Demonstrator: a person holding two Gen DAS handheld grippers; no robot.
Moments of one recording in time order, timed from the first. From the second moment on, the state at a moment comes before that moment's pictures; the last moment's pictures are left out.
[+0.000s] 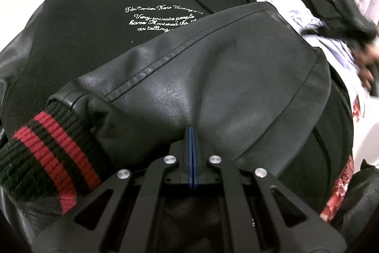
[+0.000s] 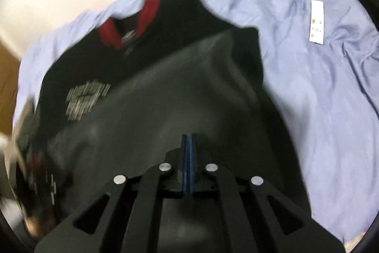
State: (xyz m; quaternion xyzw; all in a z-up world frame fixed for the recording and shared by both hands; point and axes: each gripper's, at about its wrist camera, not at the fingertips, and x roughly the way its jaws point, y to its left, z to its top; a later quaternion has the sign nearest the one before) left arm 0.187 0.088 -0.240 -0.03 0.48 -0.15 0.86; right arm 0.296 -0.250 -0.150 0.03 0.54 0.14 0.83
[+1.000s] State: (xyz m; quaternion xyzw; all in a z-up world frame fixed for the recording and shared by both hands) left arm 0.114 0.115 -0.167 0.02 0.45 -0.09 0.89; right arm 0.043 -0.224 -0.159 0.13 0.53 0.25 0.80
